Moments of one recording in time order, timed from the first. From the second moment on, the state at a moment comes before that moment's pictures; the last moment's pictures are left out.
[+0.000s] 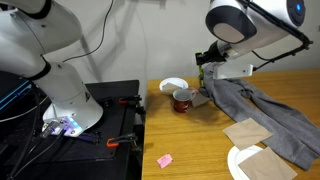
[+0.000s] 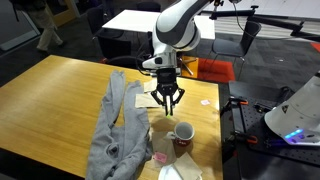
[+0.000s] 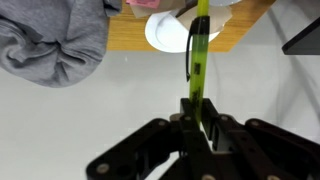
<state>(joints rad) -0.69 0.48 0.70 -2.08 0.54 2.08 -2.09</state>
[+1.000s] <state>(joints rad) -0.25 0.53 0.23 -1.86 0.57 1.46 -2.37</state>
